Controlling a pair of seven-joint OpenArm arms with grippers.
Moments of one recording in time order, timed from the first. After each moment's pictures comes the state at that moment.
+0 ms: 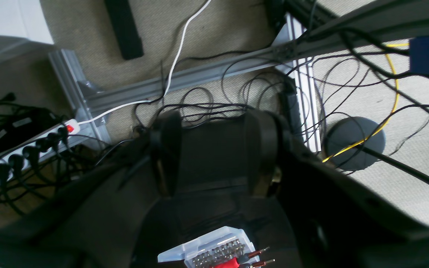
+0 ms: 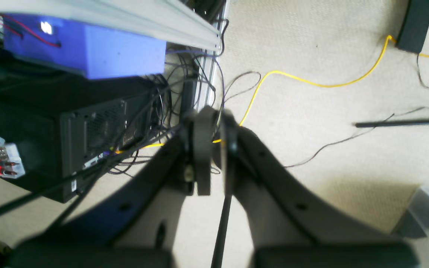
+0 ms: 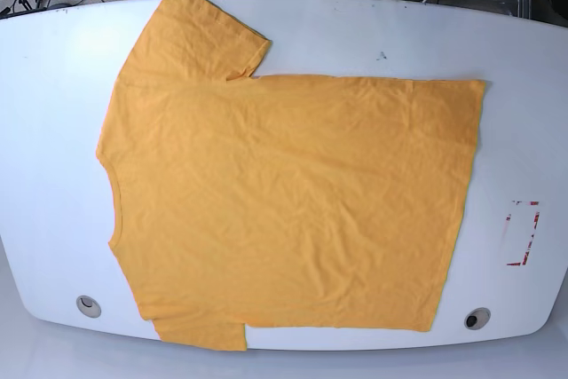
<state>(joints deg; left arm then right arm) 55.1 -19.3 -6.5 77.7 -4.4 -13.2 -3.3 -57.9 9.8 0.7 85.9 6.2 17.1 -7.5</state>
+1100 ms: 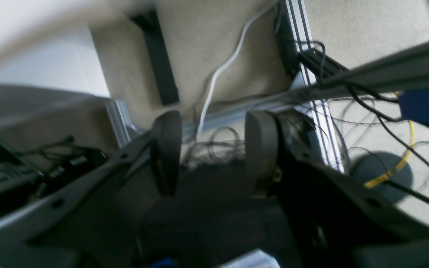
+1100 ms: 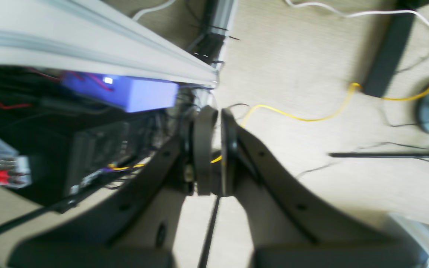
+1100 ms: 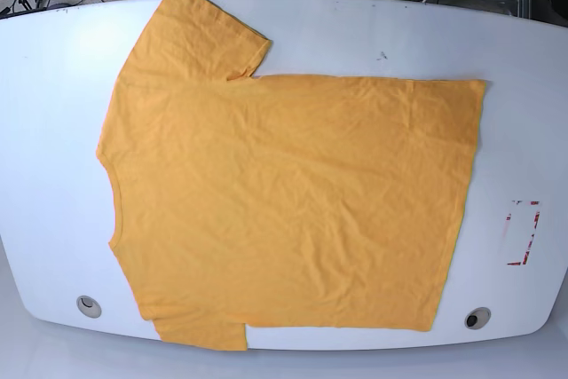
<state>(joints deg) 64.9 -19.9 -16.4 98.5 -4.2 -14.4 -2.4 -67.0 11.6 3.6 104.9 6.6 17.1 -9.8</state>
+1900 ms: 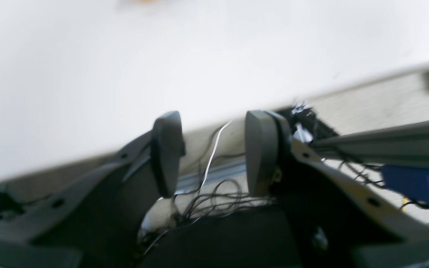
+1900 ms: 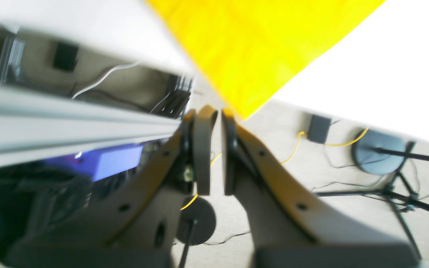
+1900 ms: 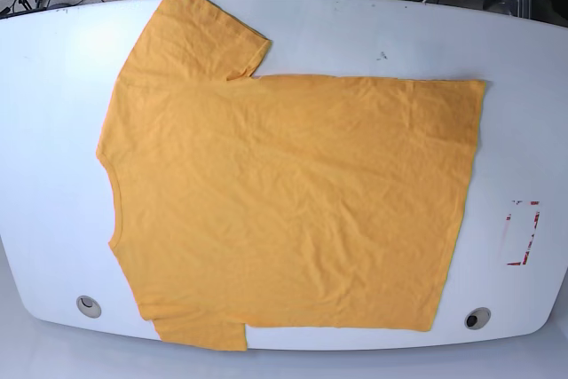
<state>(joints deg) 63.9 -19.5 -22.6 109.9 -10.2 -20.3 0.1 -65.5 10.7 10.9 115.2 6.9 17.5 -10.4</state>
